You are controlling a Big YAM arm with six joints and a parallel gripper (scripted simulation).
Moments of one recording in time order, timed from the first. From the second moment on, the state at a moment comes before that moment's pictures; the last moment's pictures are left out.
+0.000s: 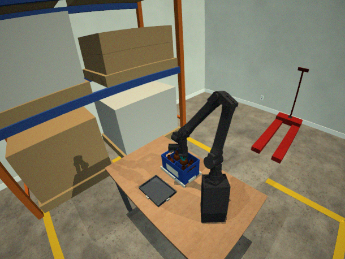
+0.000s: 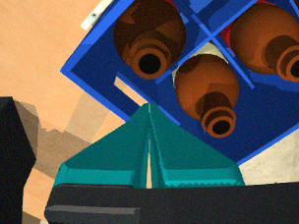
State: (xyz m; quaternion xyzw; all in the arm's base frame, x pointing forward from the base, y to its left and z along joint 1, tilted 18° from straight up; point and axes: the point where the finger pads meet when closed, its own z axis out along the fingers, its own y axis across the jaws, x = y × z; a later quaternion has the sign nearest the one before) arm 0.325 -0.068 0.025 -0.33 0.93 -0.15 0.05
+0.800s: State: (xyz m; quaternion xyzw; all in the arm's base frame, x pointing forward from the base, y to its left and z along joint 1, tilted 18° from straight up) arm 0.326 -0.068 0.025 -0.33 0.93 -0.15 0.05
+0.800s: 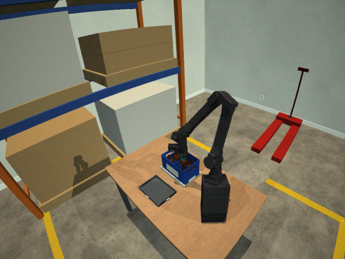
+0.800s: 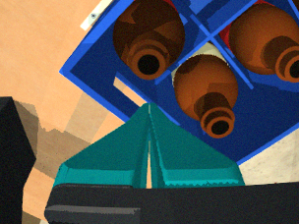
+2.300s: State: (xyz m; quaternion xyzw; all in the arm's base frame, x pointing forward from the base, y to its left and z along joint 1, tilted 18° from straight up) arm 0.498 -0.081 0.066 -0.33 0.93 -0.15 0.06
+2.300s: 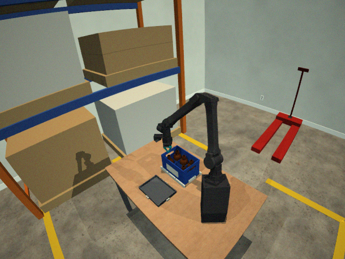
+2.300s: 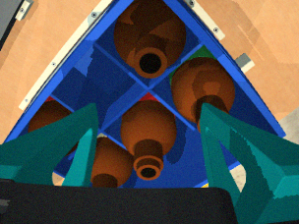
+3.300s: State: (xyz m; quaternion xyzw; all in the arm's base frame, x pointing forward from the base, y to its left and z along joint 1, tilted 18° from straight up) arm 0.501 -0.082 0.057 -0.33 0.93 -0.15 0.05
